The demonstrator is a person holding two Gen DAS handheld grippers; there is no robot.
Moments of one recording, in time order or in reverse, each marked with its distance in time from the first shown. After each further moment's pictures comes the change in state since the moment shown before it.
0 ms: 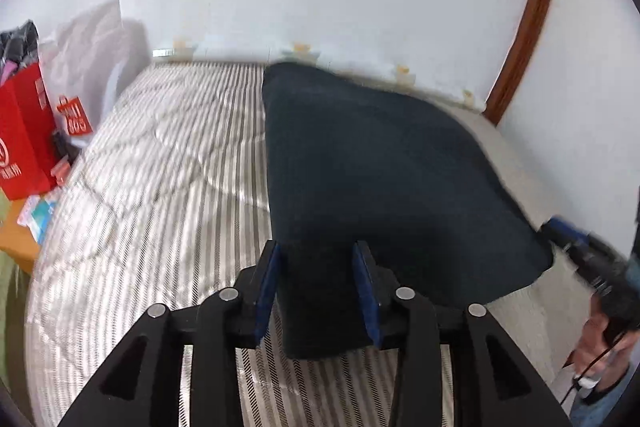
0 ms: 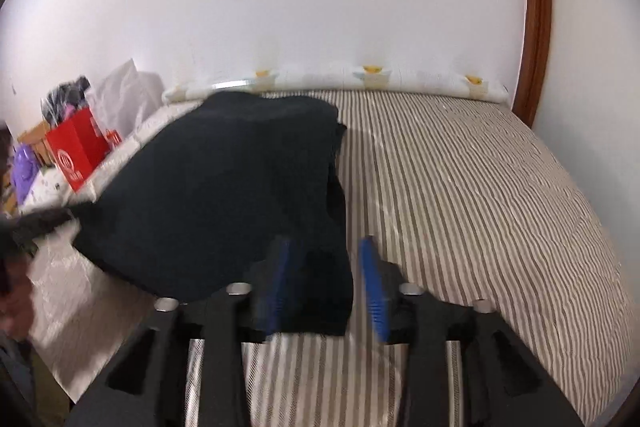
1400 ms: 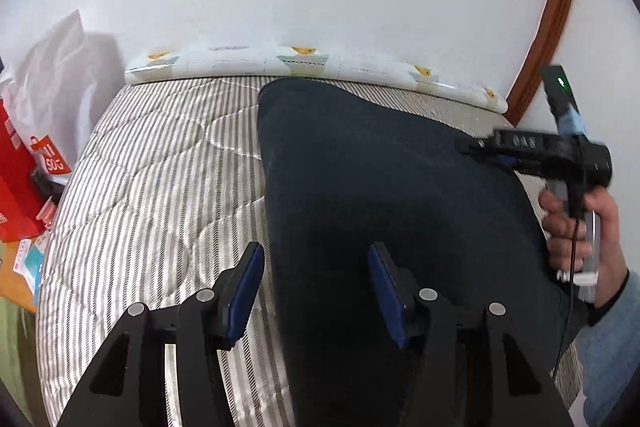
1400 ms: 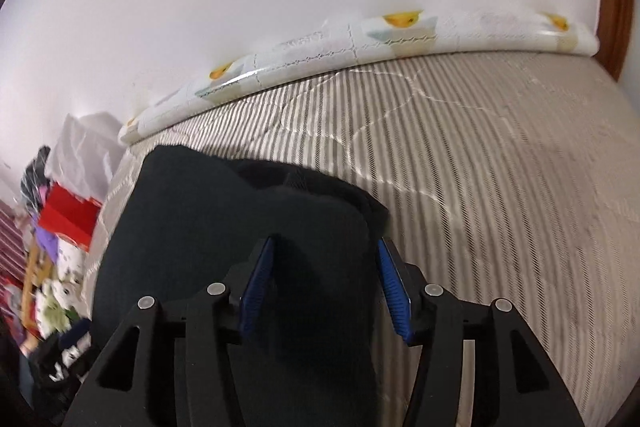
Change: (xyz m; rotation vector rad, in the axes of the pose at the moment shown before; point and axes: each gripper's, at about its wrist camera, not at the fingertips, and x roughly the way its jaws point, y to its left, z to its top) left arm 0.064 0.008 0.081 0.048 0.056 0.009; right arm 0.214 -0.022 0.140 0.224 0.293 0.150
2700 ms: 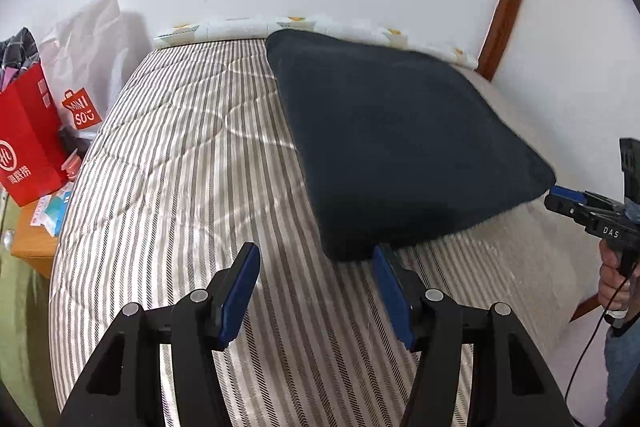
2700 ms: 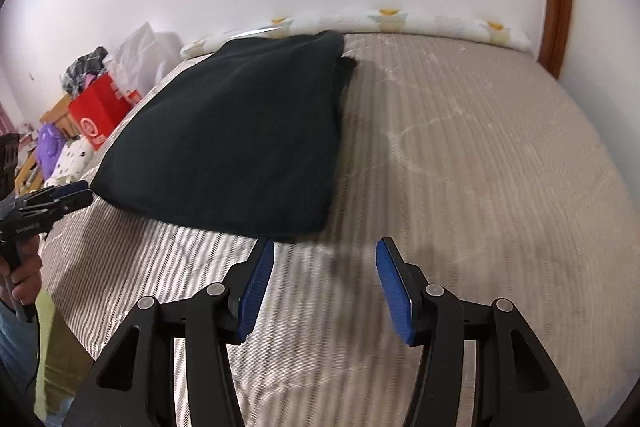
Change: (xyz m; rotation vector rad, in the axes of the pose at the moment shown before) left arm -0.081 -0.001 -0.121 0.059 0.018 0.007; right arm -0.146 -0.019 -0.234 -0.234 -0.095 -0.044
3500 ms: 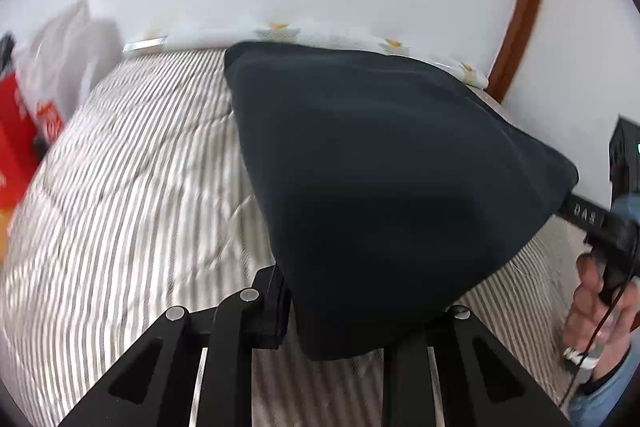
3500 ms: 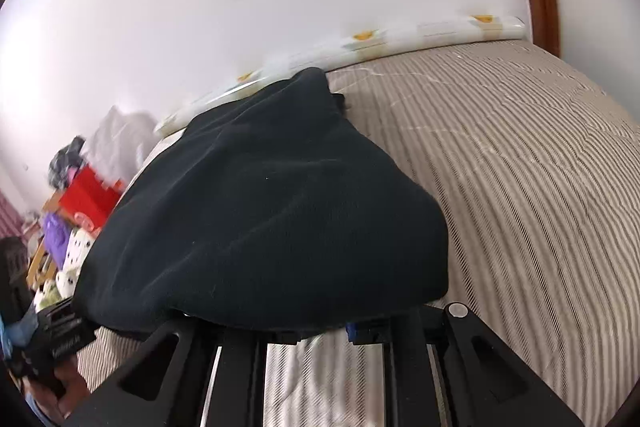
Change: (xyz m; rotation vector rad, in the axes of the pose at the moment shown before) left arm 0.067 -0.057 0.048 -0.035 -0.058 0.017; right arm 0.069 -0.033 0.068 0.241 -0.144 0.042
